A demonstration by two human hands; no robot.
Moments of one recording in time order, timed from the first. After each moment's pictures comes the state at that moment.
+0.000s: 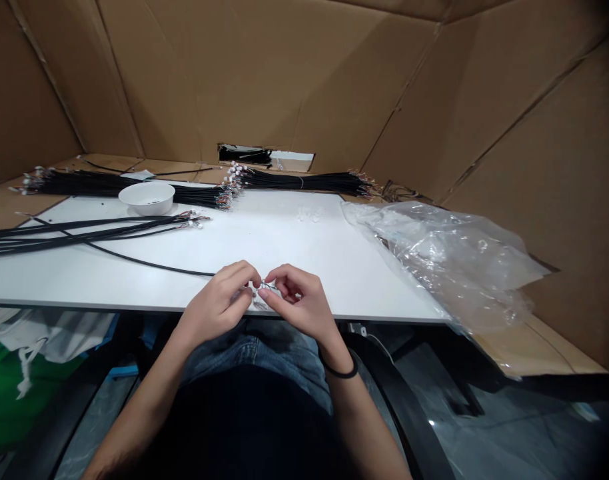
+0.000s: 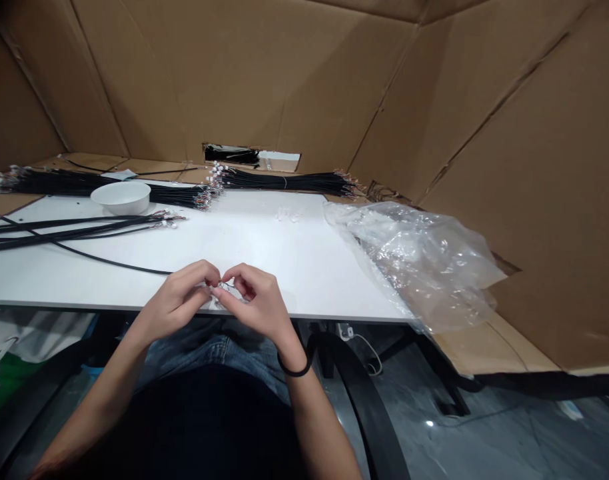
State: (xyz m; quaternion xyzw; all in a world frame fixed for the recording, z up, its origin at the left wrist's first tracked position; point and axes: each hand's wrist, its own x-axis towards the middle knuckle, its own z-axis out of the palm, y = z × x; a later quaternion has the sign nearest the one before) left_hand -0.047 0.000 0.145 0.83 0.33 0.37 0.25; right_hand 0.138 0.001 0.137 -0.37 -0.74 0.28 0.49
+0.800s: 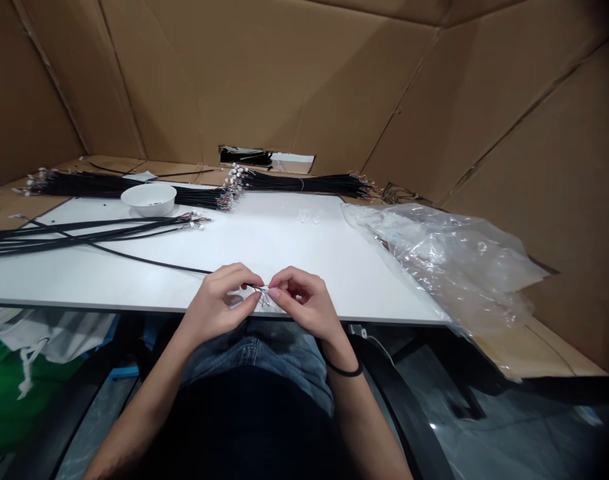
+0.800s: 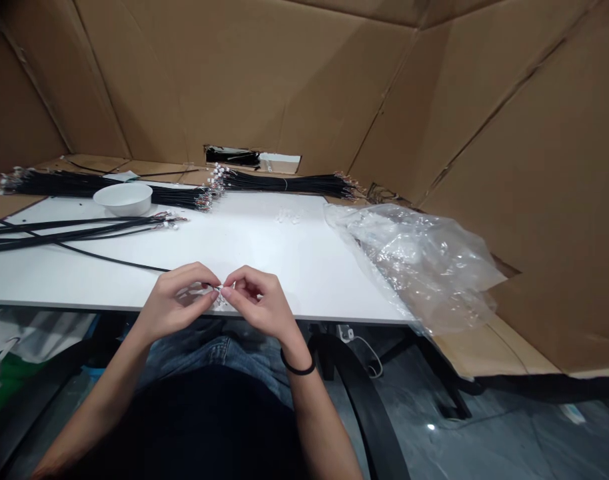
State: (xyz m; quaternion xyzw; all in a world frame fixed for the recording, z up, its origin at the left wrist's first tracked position) left_hand -0.045 0.000 0.139 0.80 0.31 0.47 0.20; right_hand 0.145 0.000 0.139 -0.34 -0.72 0.38 0.47
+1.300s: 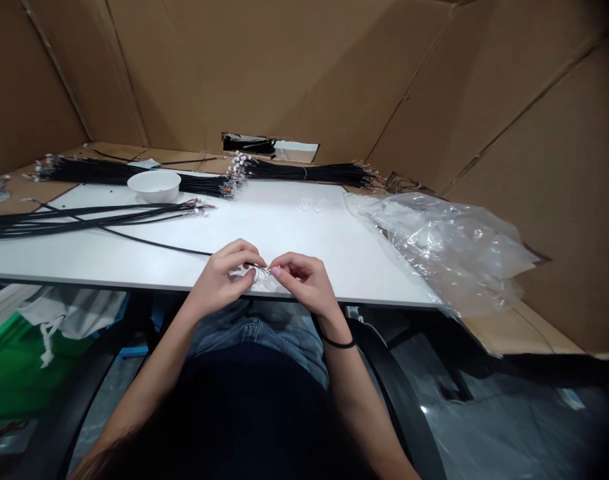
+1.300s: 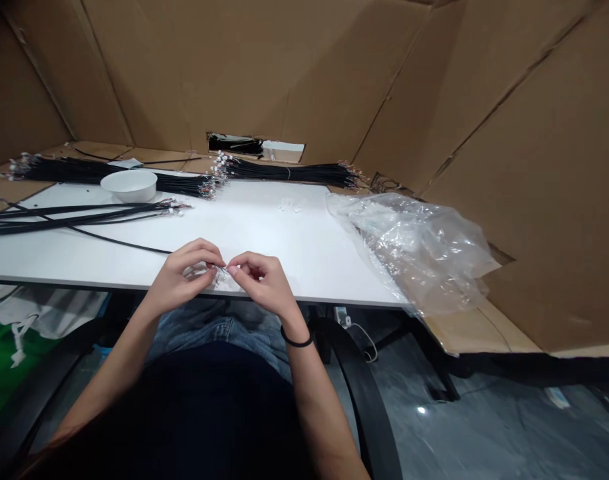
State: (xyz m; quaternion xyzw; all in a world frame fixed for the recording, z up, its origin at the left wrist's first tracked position) left_hand -0.049 0.001 0.141 0.80 0.29 0.48 0.23; right_hand 0.145 0.000 0.138 -0.36 -0.72 0.37 0.47
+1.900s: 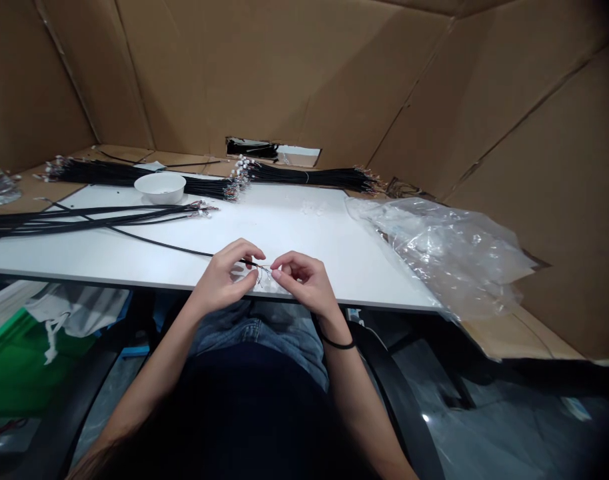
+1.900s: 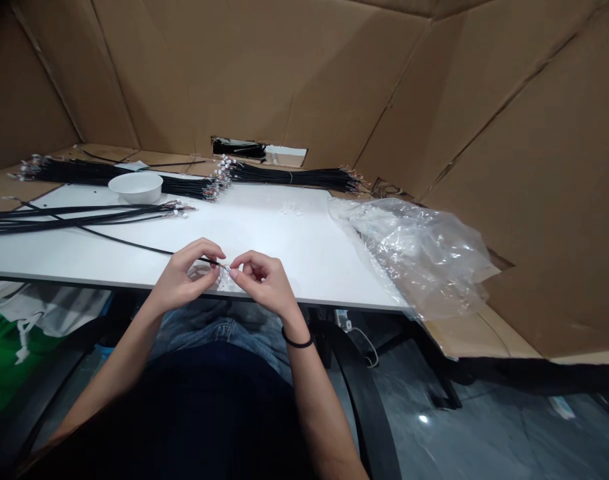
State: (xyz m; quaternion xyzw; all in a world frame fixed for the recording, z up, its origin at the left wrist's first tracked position) left_hand -0.049 0.001 0.142 0.79 0.31 0.48 0.21; right_hand 0.144 0.002 0.138 -0.34 -0.71 0.39 0.47
